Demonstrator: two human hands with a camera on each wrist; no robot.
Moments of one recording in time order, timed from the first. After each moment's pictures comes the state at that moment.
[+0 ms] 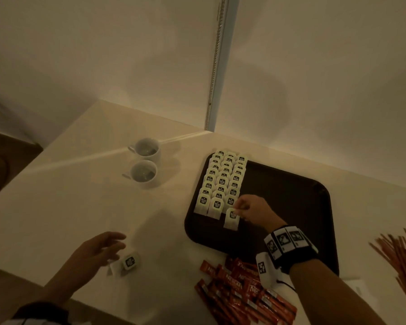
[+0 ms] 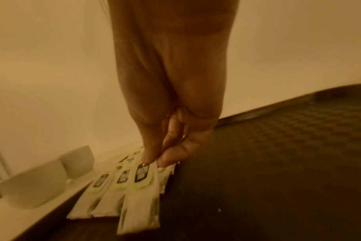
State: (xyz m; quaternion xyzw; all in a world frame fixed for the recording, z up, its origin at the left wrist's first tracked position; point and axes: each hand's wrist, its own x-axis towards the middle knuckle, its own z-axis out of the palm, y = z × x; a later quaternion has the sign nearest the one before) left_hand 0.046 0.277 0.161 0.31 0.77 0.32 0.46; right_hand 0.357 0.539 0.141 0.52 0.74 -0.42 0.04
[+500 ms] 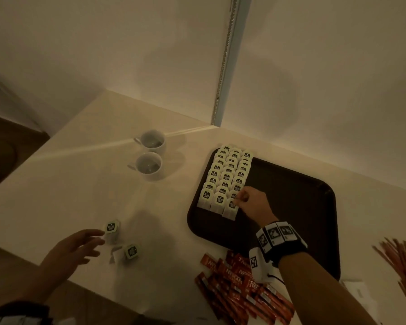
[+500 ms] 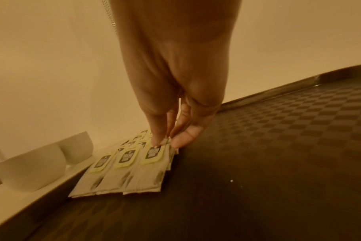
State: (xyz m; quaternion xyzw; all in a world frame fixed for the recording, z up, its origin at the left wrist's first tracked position) left_hand 0.025 0.242 0.153 0.24 0.80 0.35 0.43; right_hand 0.343 0.537 0.124 0.57 0.73 -0.37 -0.07
